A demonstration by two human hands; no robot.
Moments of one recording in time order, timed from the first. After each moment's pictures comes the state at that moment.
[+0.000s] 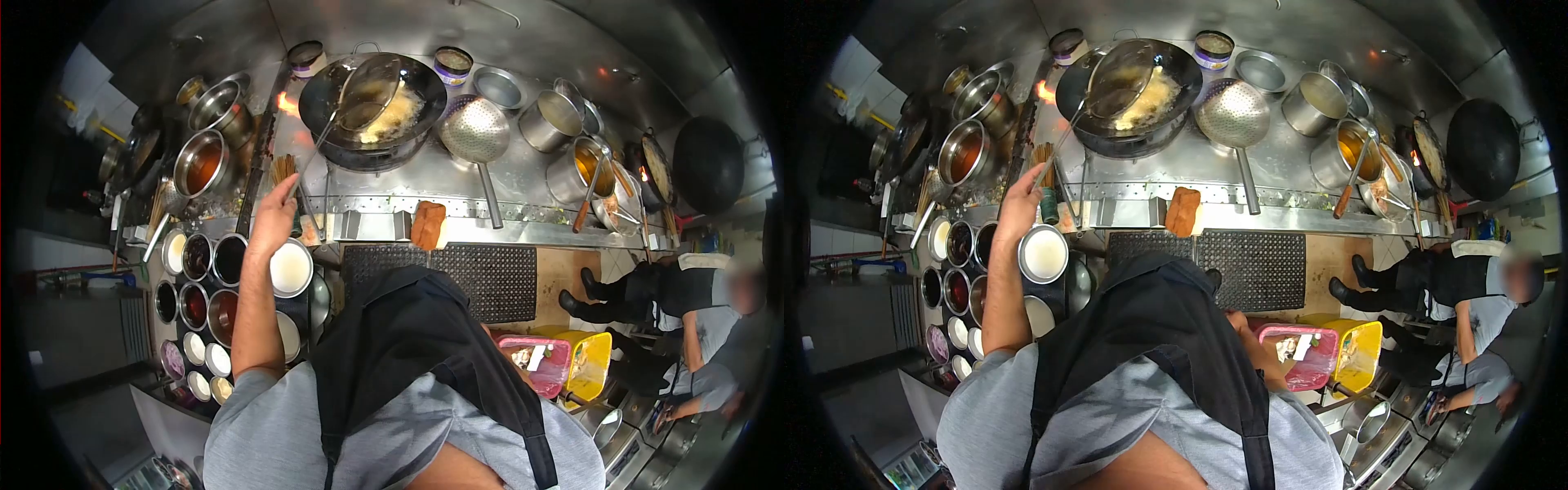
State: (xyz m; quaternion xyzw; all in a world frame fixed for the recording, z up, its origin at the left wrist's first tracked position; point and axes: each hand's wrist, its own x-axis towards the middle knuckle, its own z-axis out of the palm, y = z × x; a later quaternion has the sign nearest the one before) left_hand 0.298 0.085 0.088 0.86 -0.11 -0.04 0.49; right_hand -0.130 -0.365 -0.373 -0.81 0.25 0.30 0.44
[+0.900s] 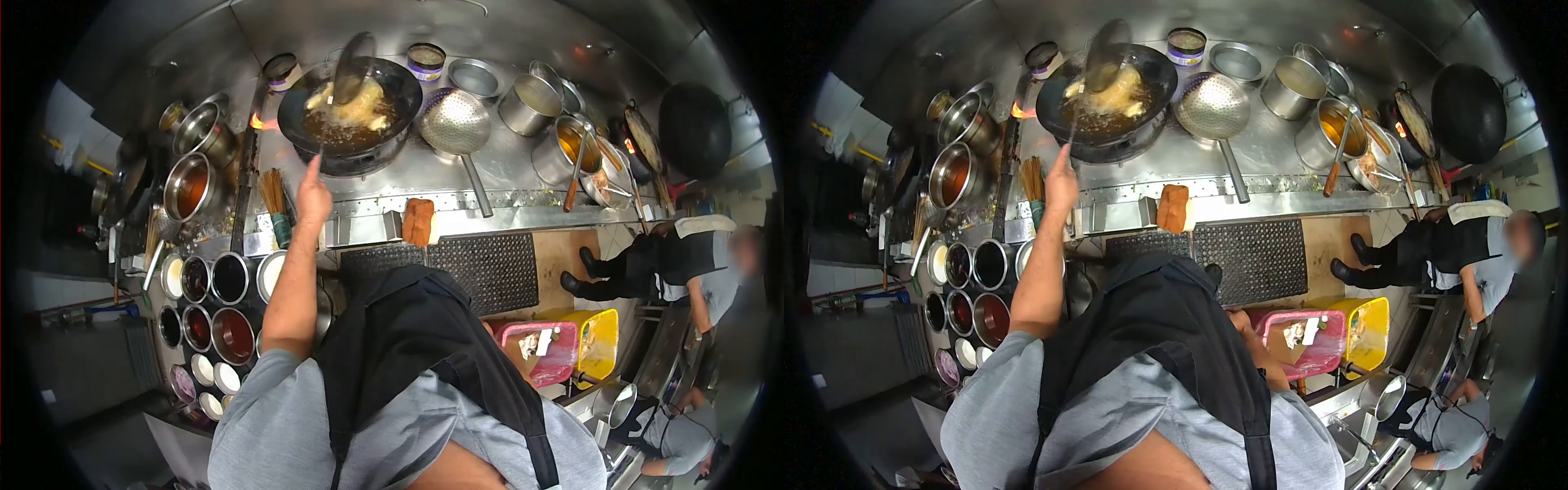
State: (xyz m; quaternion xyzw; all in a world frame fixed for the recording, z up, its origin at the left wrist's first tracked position) left_hand 0.348 -0.012 0.004 0.90 -0.10 0.05 0.42; right_hand -0.154 -0.349 -0.373 -0.93 0.06 0.28 0.25
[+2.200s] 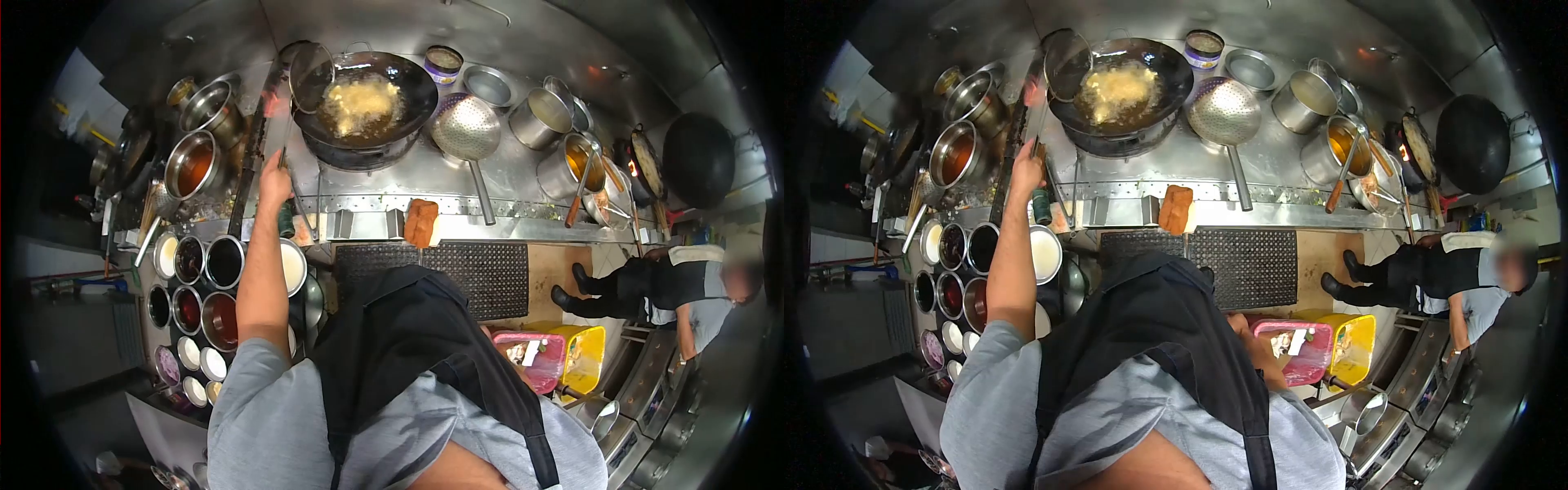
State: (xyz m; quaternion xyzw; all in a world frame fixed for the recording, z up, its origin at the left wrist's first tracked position) left_hand 0.389 0.072 0.011 0.86 0.04 0.00 0.51; right_hand -0.127 -0.359 -0.301 -0.77 0.36 0.28 0.45
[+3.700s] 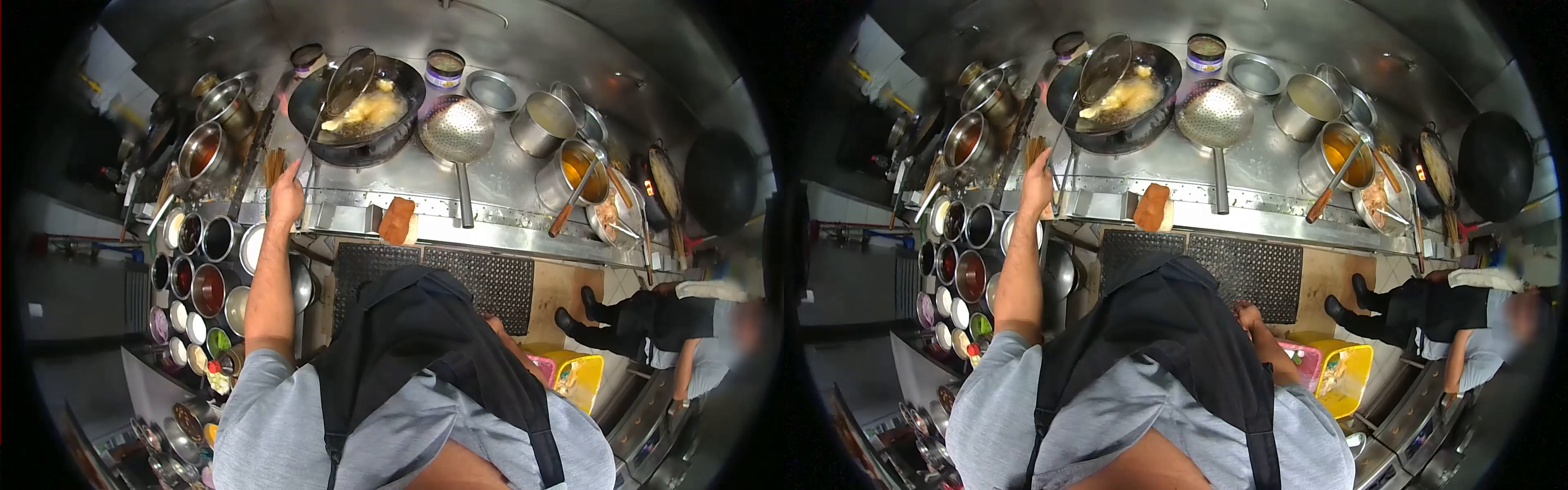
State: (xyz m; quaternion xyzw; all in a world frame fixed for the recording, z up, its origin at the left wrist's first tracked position) left_hand 0.292 -0.014 0.029 0.93 -0.07 0.12 0.33; right_hand -0.132 -0.541 -0.372 -0.86 0.10 0.32 0.39
